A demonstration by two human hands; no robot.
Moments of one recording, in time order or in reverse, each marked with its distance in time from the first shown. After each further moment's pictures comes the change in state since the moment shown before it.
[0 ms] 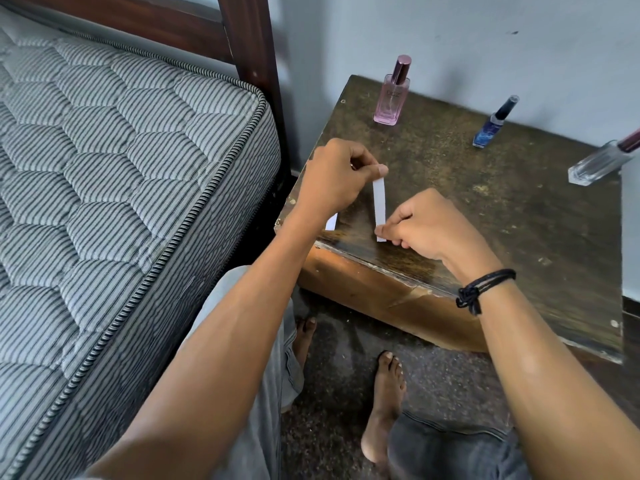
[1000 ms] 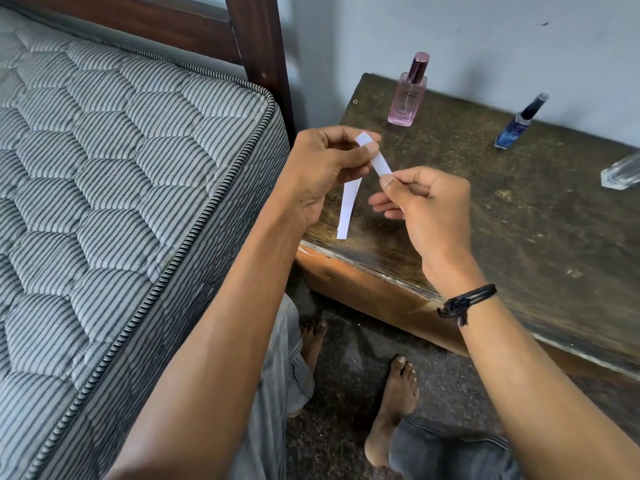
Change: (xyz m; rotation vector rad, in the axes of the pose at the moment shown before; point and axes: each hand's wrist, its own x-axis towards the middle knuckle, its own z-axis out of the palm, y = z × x) left_hand 0.001 -0.001 -0.037 -0.804 -0.113 -0.200; right_hand 0.006 -0.026 0.028 0.745 0.360 -0.230
